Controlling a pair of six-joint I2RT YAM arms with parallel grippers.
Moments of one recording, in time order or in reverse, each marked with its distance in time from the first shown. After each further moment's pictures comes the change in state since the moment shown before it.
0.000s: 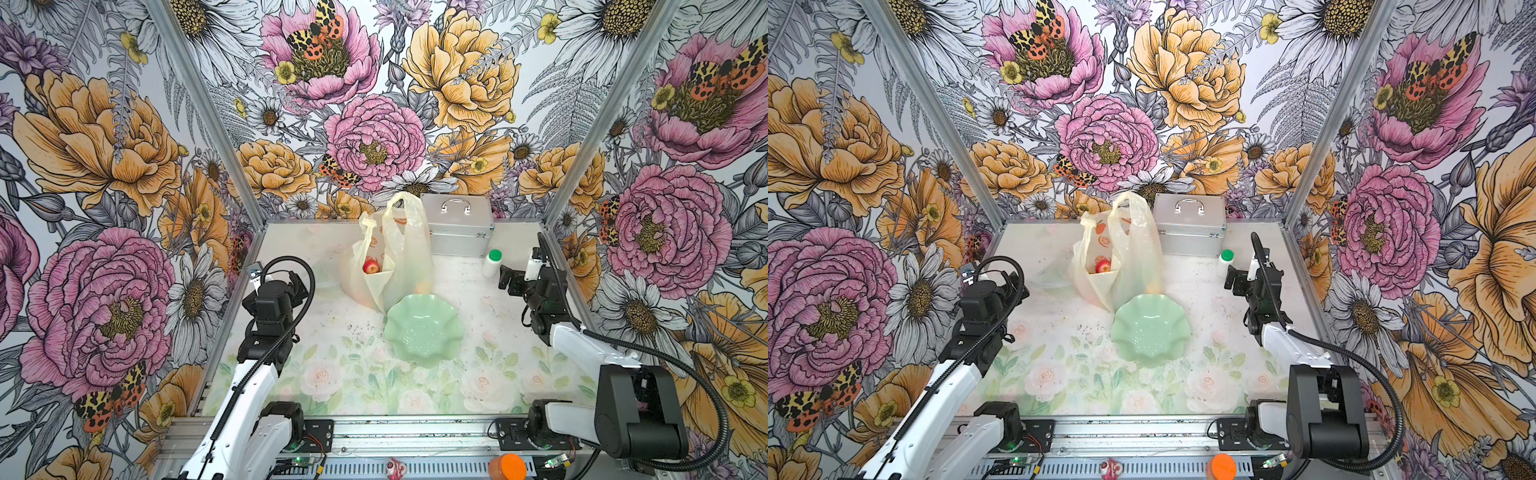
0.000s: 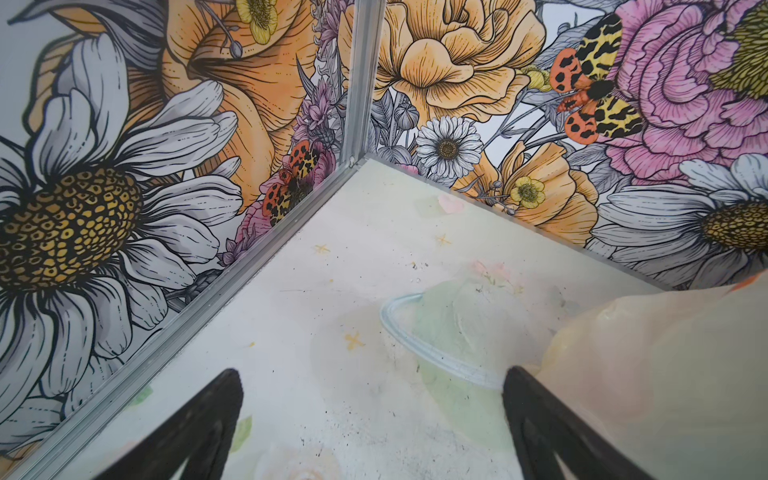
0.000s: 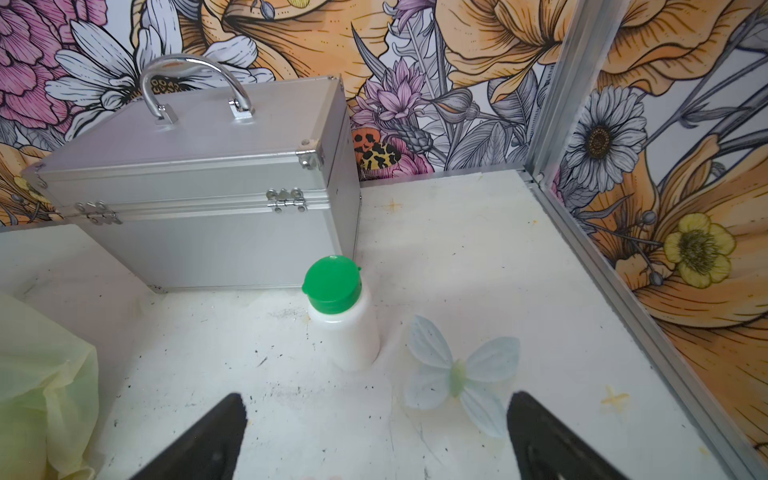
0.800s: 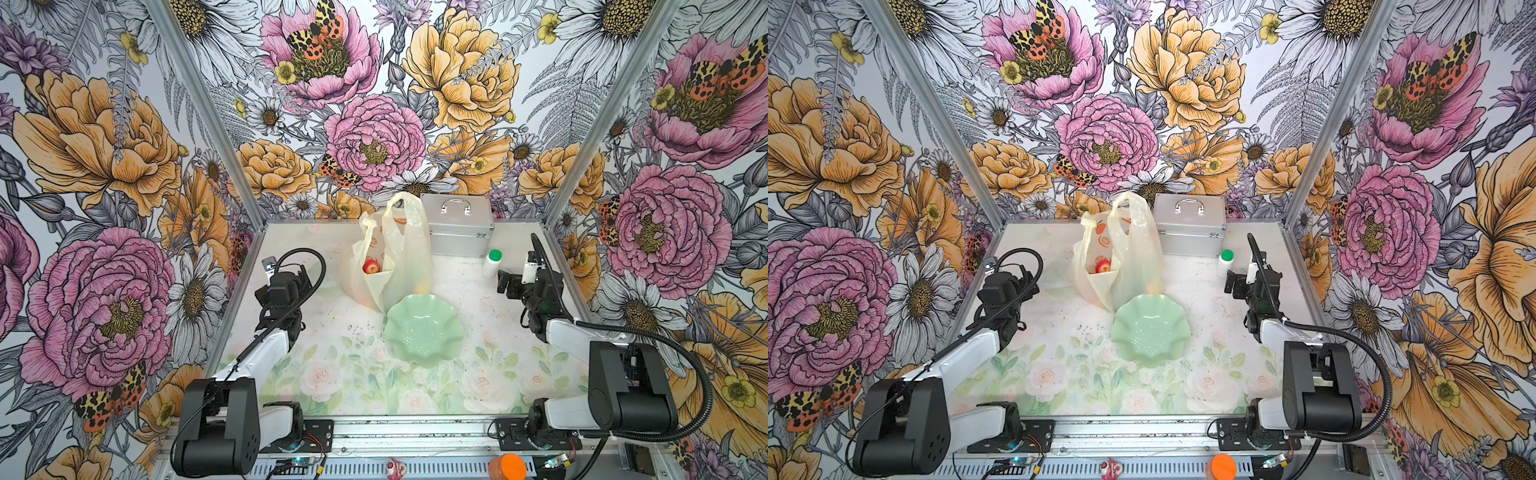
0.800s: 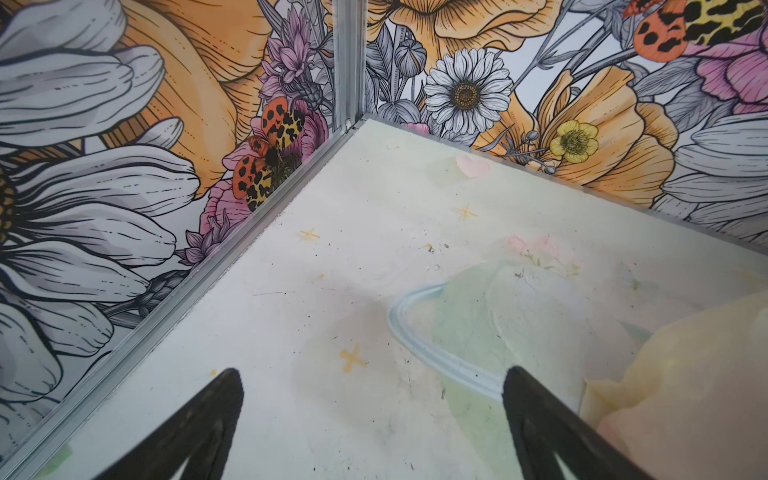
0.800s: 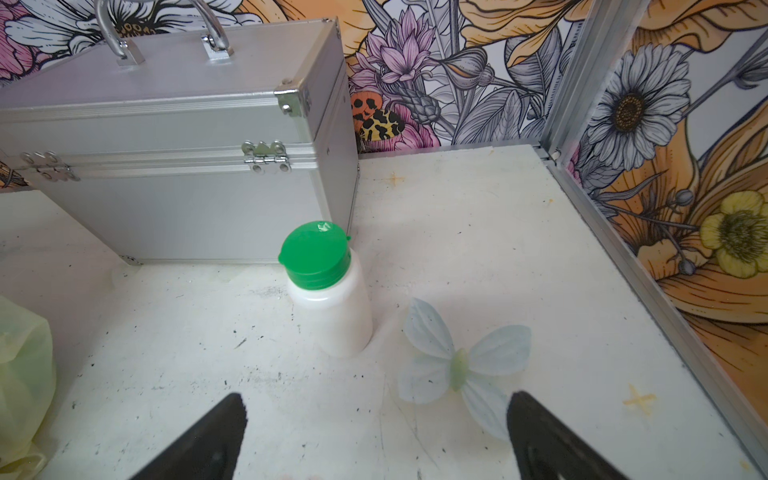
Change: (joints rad) left arm 0.053 0.401 -0.035 0.372 0.065 0.081; right arm -0.027 0.103 -0.018 0.088 -0.050 -0.040
